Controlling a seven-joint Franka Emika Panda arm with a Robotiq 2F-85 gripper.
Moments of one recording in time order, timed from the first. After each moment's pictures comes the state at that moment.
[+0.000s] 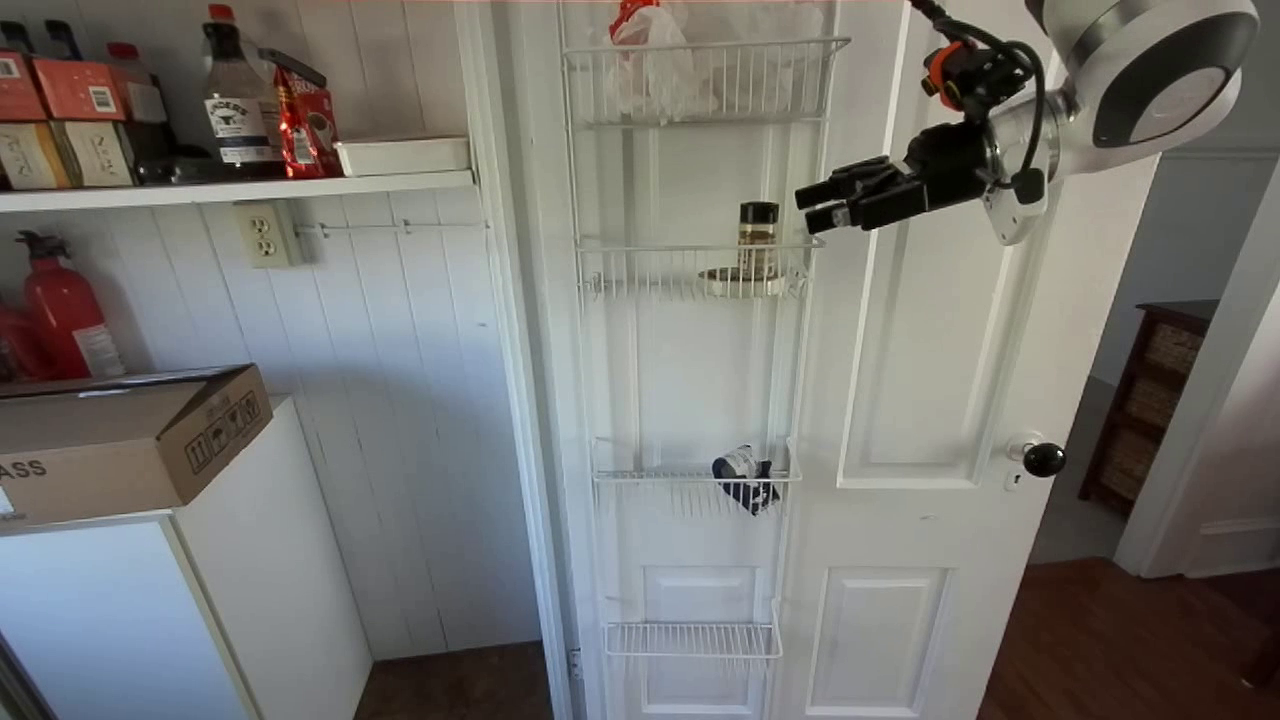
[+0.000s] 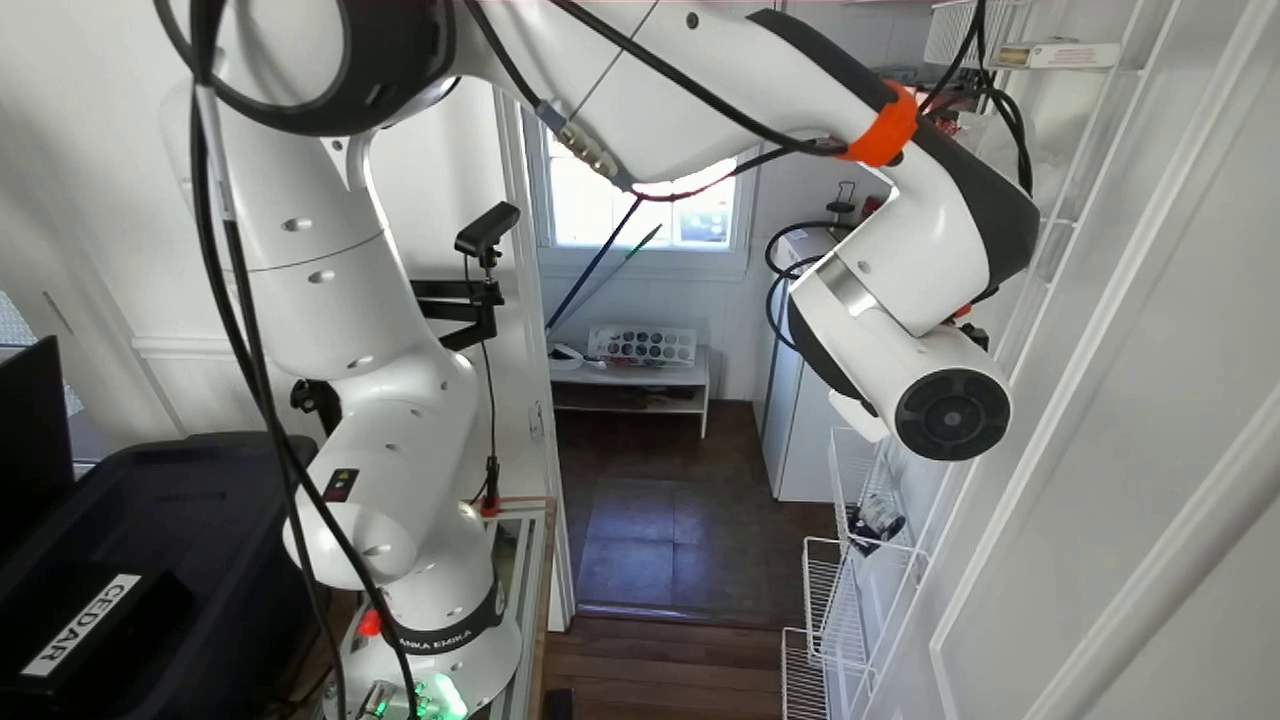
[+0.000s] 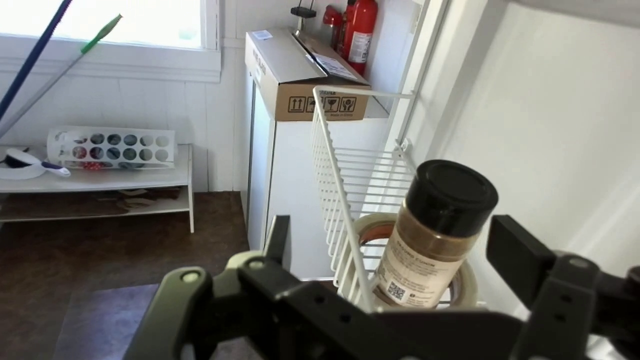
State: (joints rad) arm -0.03 -0.12 0.02 -2.39 1.62 2.10 0.75
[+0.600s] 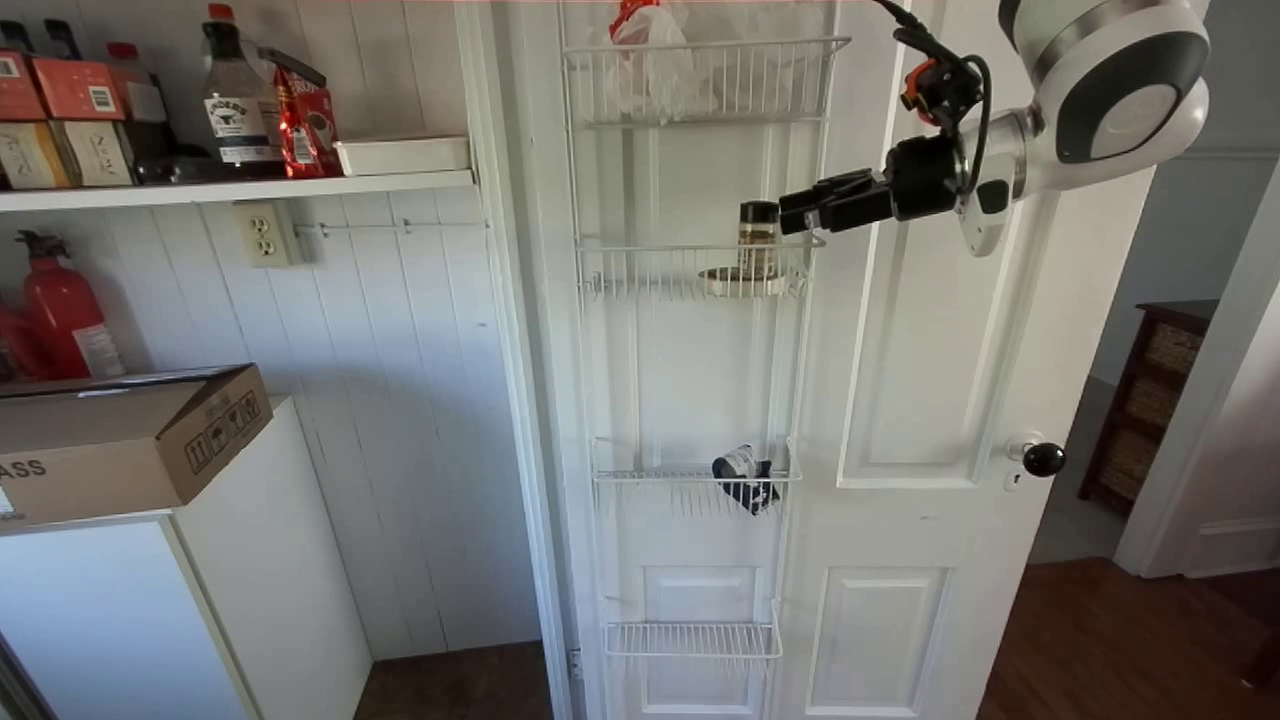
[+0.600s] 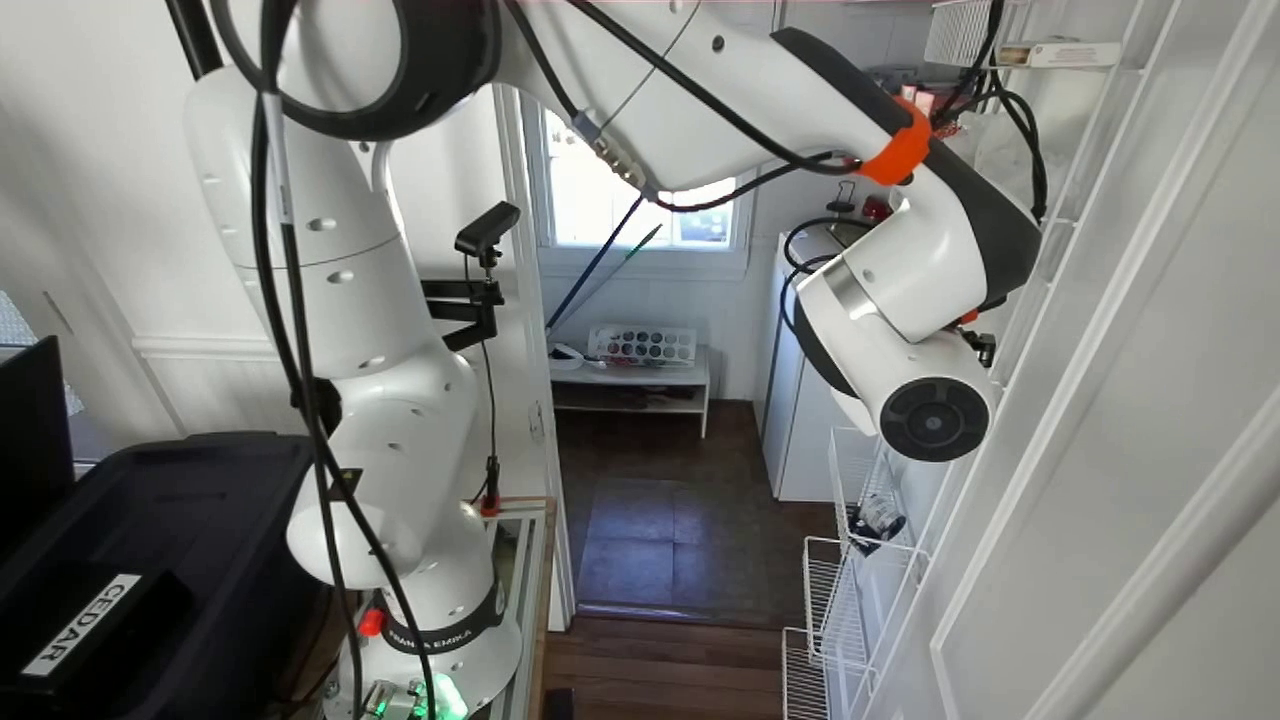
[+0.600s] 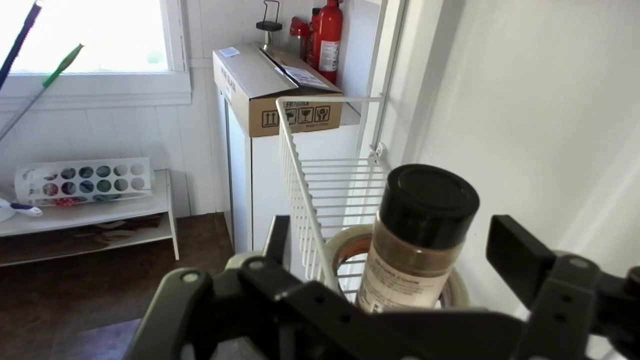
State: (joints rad) arm 0.00 -0.06 0.03 -2.36 1.75 2.15 0.75
